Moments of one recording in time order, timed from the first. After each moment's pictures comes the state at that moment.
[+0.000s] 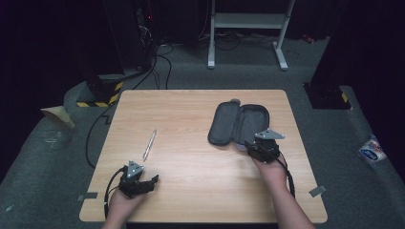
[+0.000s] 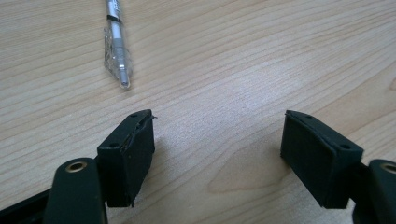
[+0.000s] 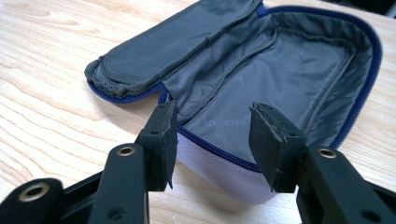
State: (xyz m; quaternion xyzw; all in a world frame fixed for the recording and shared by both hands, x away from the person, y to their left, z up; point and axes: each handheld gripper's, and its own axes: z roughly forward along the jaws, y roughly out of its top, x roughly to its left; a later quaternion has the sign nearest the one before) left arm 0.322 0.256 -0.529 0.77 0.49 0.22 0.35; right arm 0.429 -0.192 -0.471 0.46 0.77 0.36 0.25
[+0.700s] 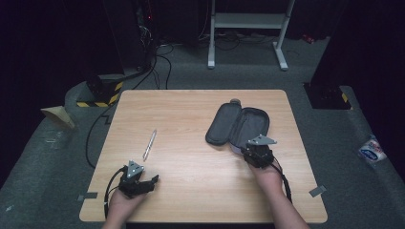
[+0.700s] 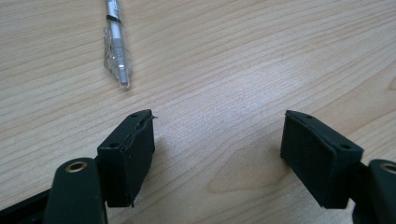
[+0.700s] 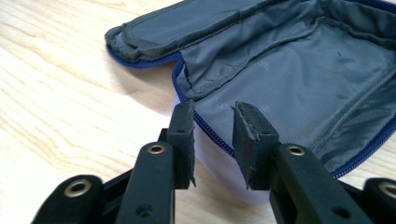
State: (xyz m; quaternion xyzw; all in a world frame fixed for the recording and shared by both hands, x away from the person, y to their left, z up) left arm 0.322 0.256 -0.529 0.77 0.49 0.22 0.35; right arm 0.418 -0.177 -0.487 0.44 0.80 0.35 0.23
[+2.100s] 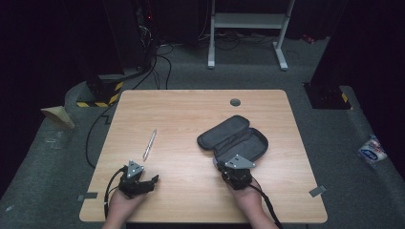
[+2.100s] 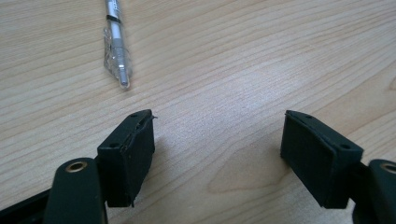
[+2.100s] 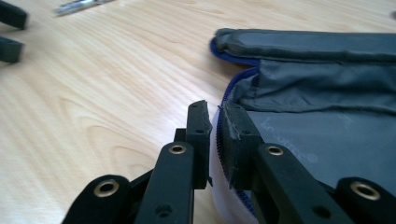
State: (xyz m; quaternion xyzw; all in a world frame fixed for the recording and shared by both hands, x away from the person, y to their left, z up) left arm 0.322 0.256 -0.529 0.77 0.49 0.22 0.35; right arm 0.352 -0.110 -0.500 0.36 0.81 0.42 0.20
